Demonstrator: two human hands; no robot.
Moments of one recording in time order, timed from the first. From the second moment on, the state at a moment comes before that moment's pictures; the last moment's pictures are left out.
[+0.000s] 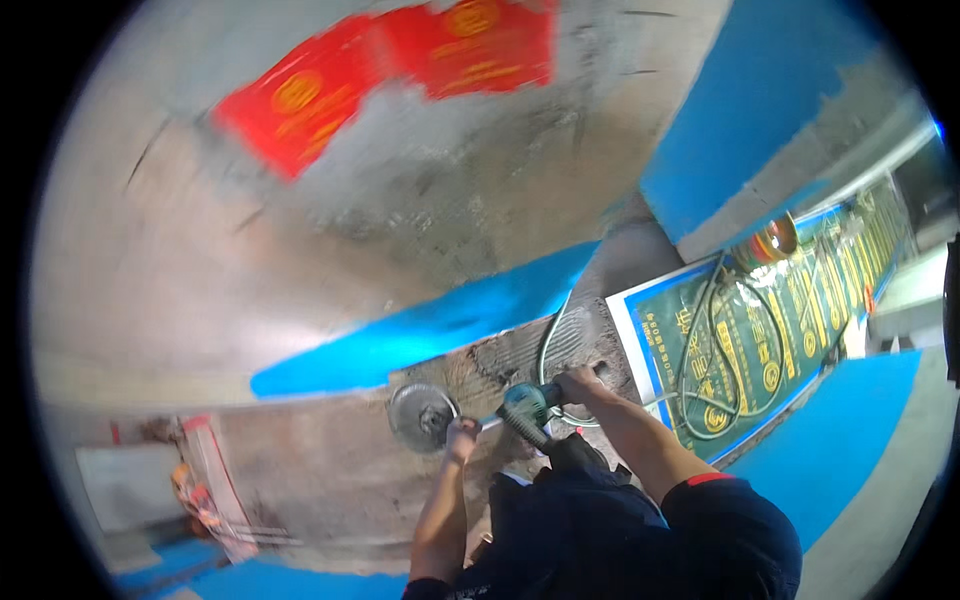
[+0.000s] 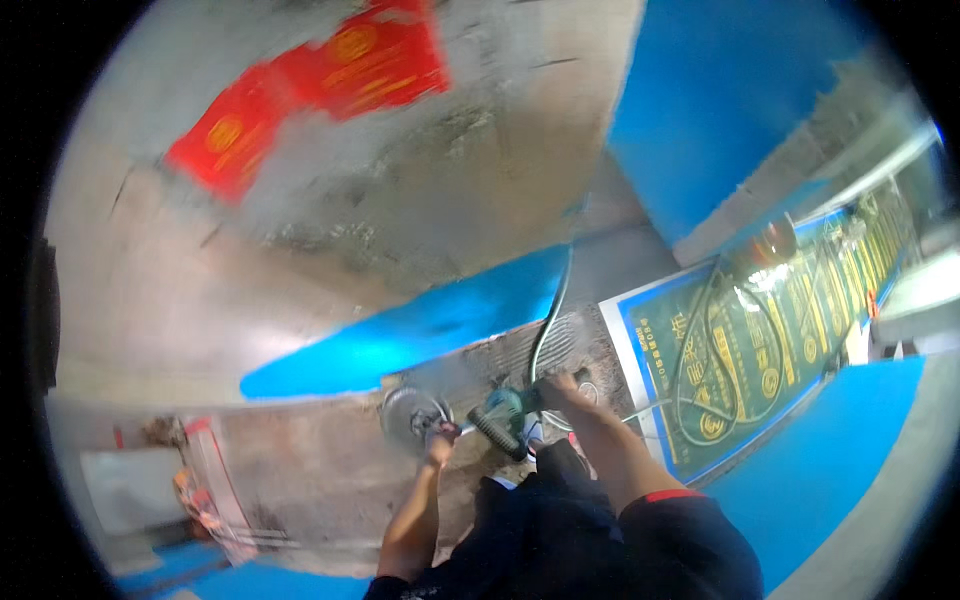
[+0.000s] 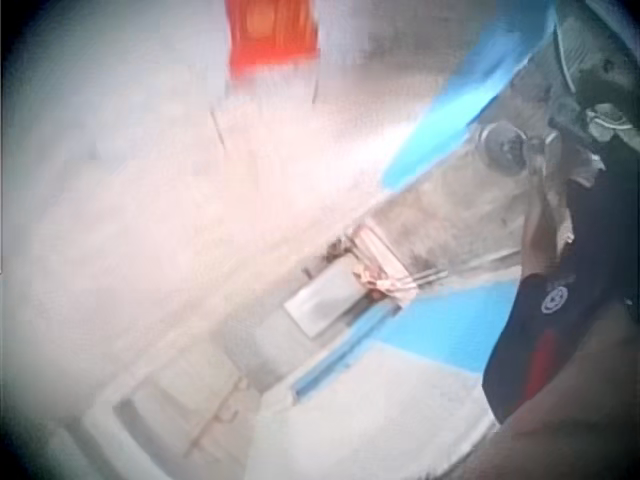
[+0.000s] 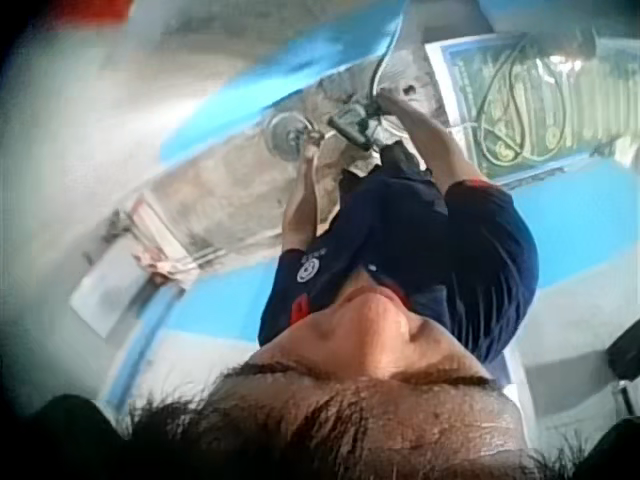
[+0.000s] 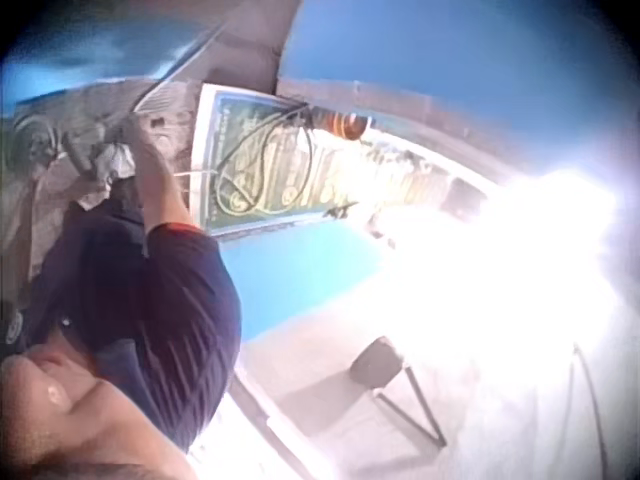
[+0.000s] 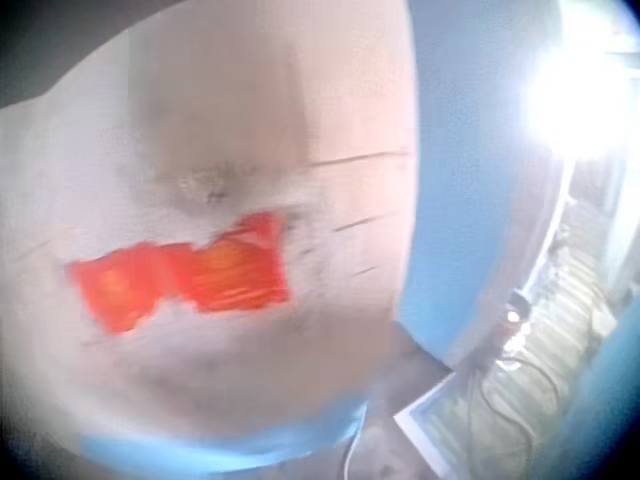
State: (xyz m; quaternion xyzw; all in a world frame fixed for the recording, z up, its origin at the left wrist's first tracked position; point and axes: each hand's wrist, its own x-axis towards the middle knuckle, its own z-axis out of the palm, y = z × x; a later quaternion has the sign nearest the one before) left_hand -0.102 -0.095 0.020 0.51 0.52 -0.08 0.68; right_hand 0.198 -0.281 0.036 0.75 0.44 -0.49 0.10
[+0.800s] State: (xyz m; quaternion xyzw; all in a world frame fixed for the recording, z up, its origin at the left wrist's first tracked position) left_hand 0.222 0.064 0.158 0.18 0.48 -0.05 0.86; right_hand 0.312 -0.042 0.056 0.93 0.32 -0.11 -0.13
